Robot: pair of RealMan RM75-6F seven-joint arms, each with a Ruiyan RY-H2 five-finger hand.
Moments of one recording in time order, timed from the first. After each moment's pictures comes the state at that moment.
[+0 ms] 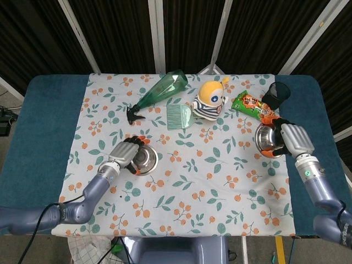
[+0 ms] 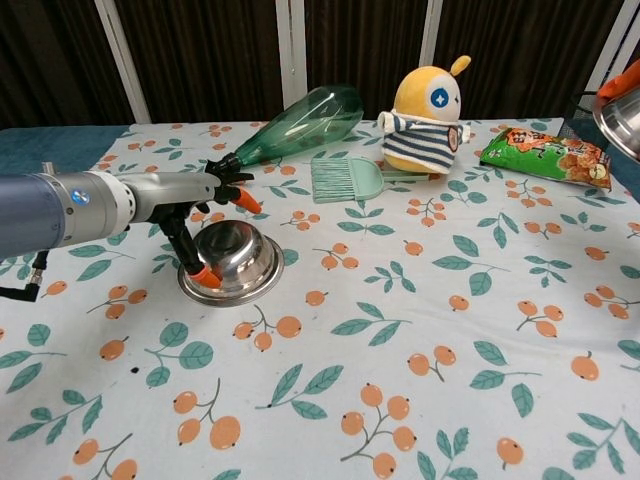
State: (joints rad) left arm -0.92 -1.57 -0.16 -1.47 0.71 0.77 0.44; right arm 0.59 -1.06 0.23 -1.56 -1.05 0.87 0.12
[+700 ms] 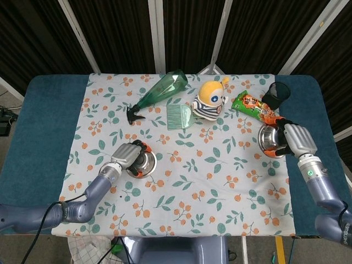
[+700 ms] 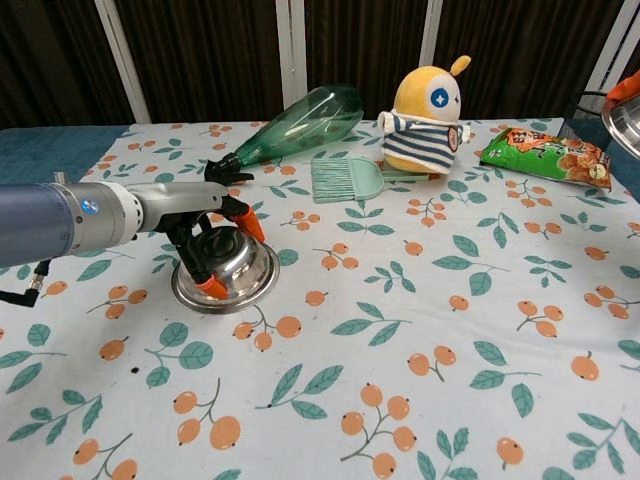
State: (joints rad) left arm -0.94 -1.58 -0.13 -1.44 0.69 0.75 0.41; right arm 0.58 -1.06 0.23 -1.53 -1.05 0.86 0.14
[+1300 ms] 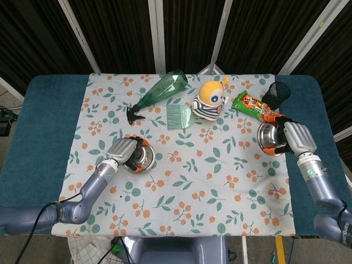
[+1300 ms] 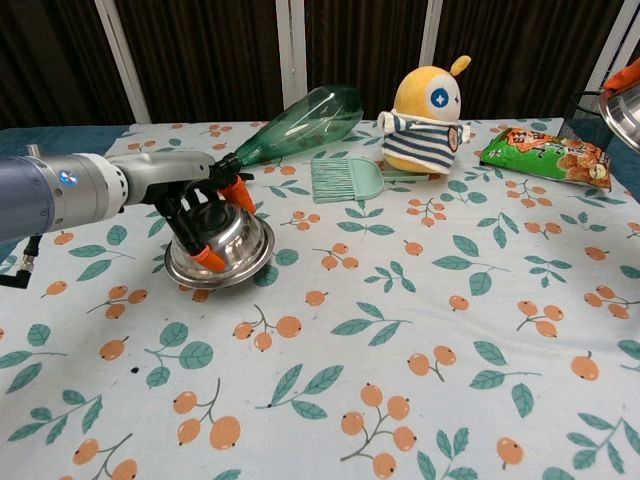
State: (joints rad) left arm -0.90 -1.53 -0.17 -1.51 0.78 0.84 0.30; right arm 0.58 -1.07 0.25 -1.53 -1.07 0.88 0.16
